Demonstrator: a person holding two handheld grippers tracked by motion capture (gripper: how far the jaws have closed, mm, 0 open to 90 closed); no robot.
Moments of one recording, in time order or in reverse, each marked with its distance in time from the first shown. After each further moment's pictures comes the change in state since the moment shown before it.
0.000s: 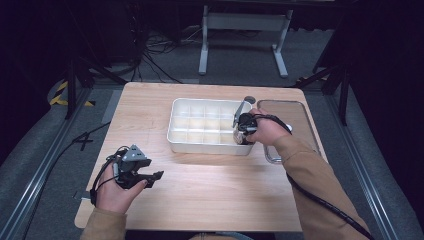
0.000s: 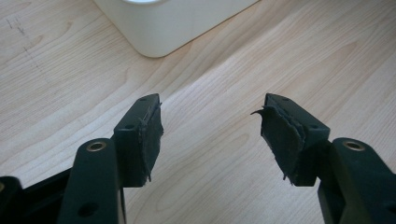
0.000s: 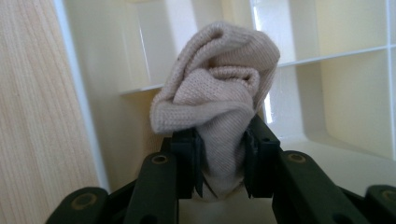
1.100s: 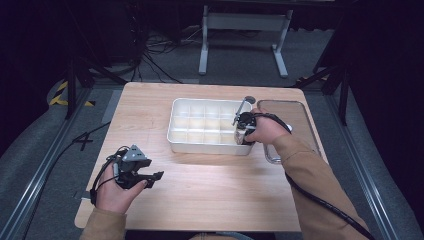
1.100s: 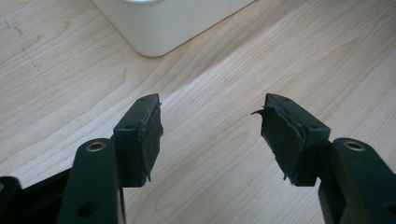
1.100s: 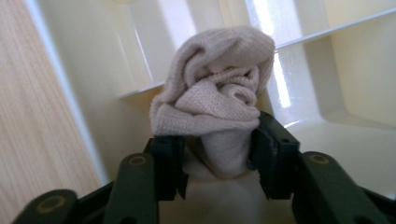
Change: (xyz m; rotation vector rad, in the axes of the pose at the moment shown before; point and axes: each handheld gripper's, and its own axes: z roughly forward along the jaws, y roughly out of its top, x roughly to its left) left arm 0.000 0.000 0.000 0.007 -0.009 0.001; right arm -0.003 -0.001 -0.002 0.022 0.042 0.126
